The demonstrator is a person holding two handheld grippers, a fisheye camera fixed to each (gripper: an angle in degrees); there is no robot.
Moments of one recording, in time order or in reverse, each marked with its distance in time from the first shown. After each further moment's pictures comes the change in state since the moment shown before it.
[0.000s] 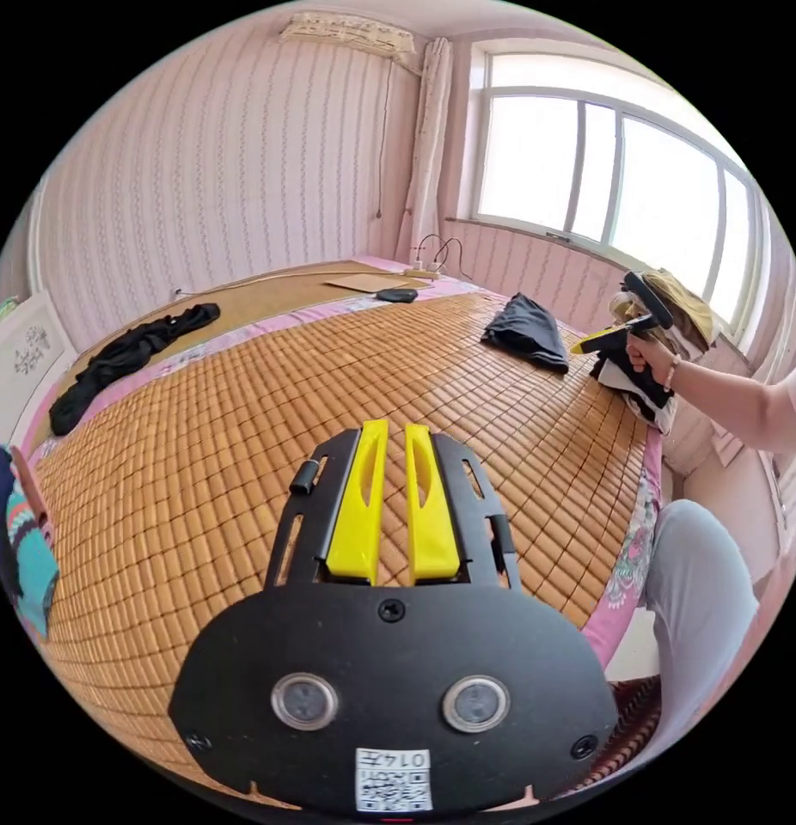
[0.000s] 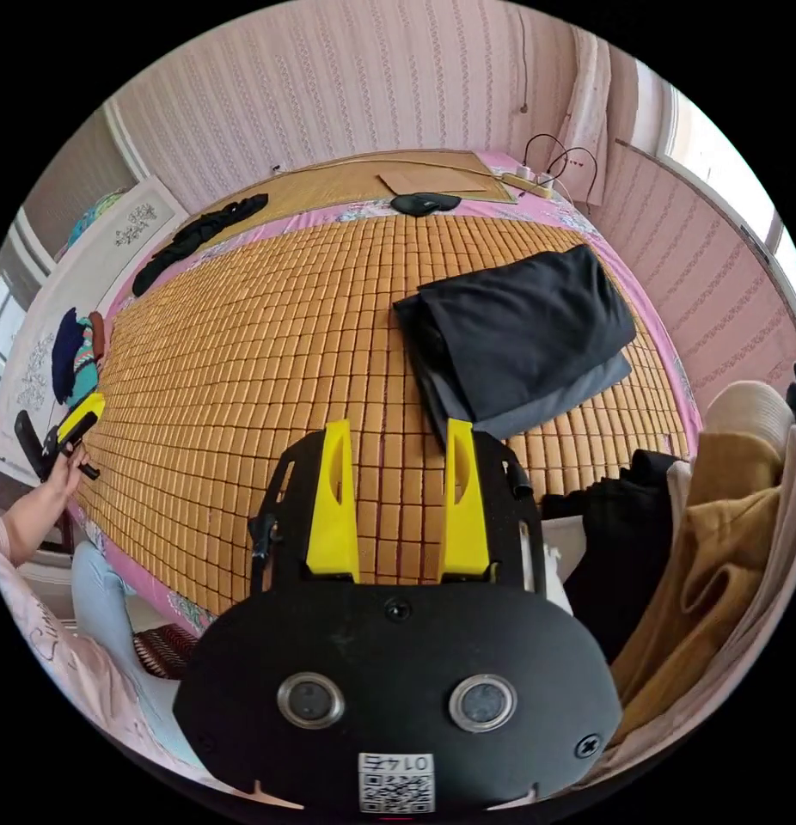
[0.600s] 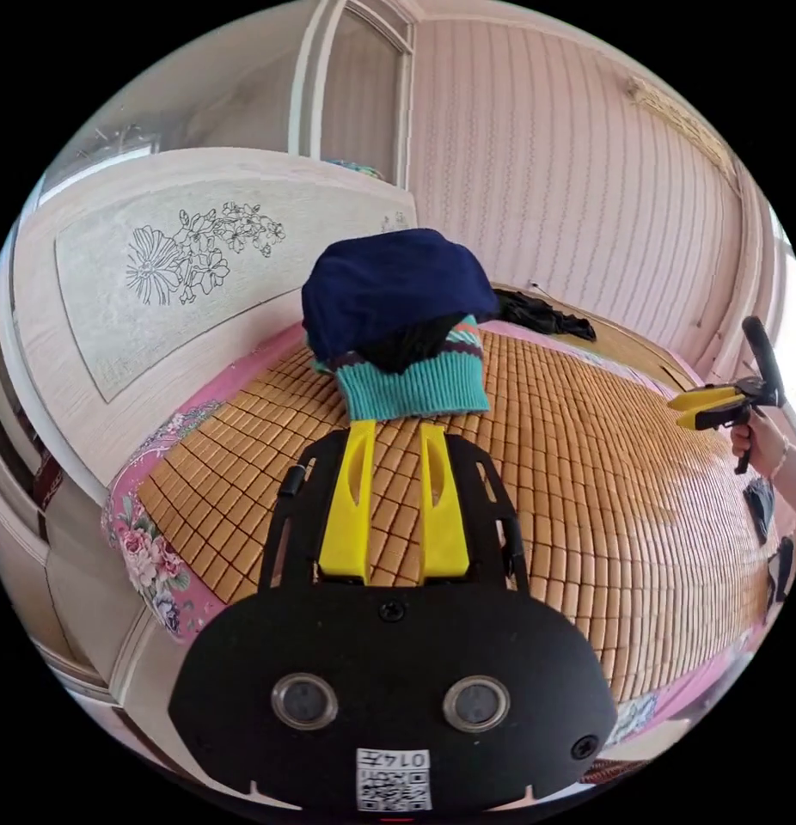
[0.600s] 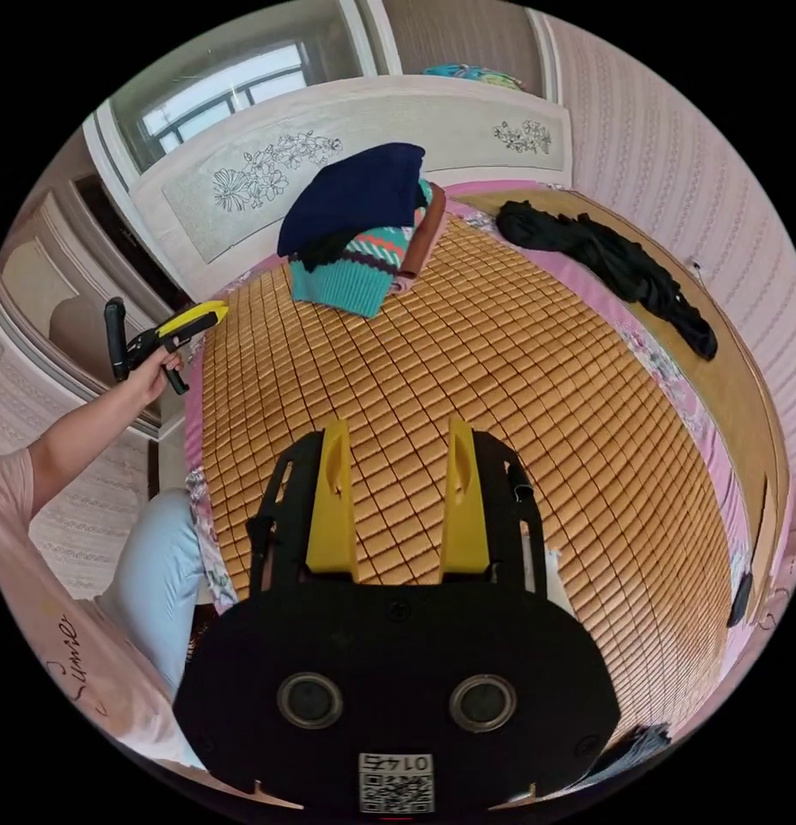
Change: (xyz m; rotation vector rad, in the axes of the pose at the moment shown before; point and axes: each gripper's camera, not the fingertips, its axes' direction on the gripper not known) left arm -0.380 0.200 -0.291 0.080 -0.683 -0.692; right arm -0.628 -0.160 0.122 -0.017 -0.465 -0.869
